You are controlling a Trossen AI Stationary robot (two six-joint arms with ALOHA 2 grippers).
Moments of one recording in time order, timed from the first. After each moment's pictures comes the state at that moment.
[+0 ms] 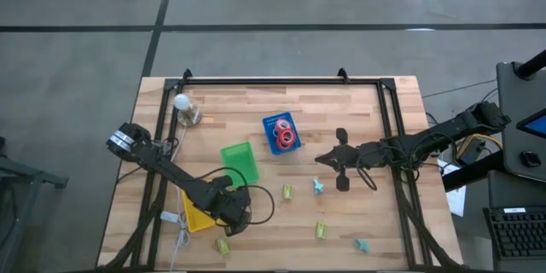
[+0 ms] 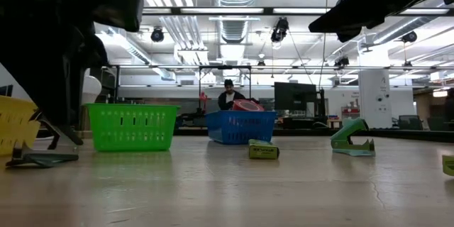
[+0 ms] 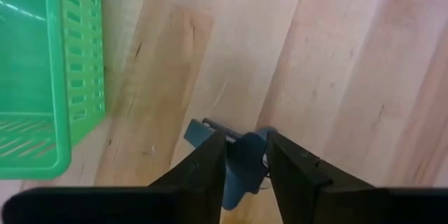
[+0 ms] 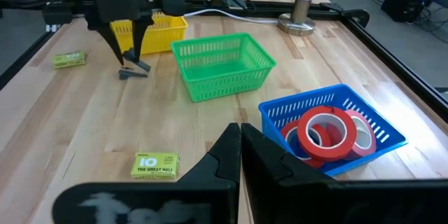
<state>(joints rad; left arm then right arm) -0.56 1.73 1.14 -0.73 -0.16 -0.87 0.28 1.04 0.49 0.15 0.34 0.11</state>
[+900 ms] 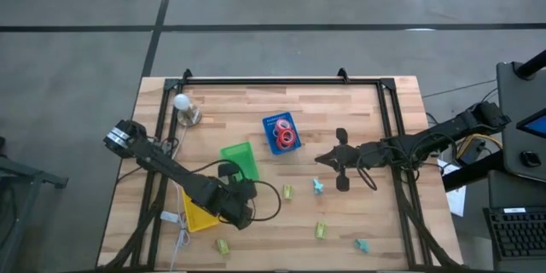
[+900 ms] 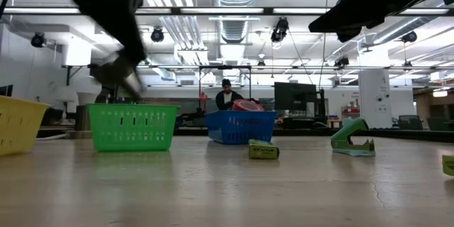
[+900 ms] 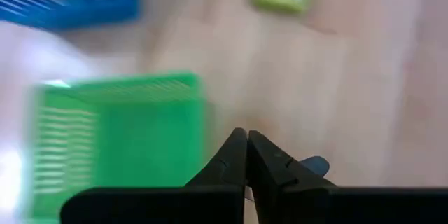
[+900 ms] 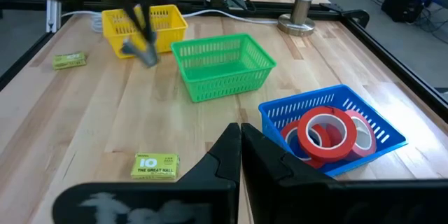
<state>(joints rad) -0.54 1.68 1.30 -0.88 -0.49 -0.71 0.28 1.04 0.49 0.16 0.34 0.11</state>
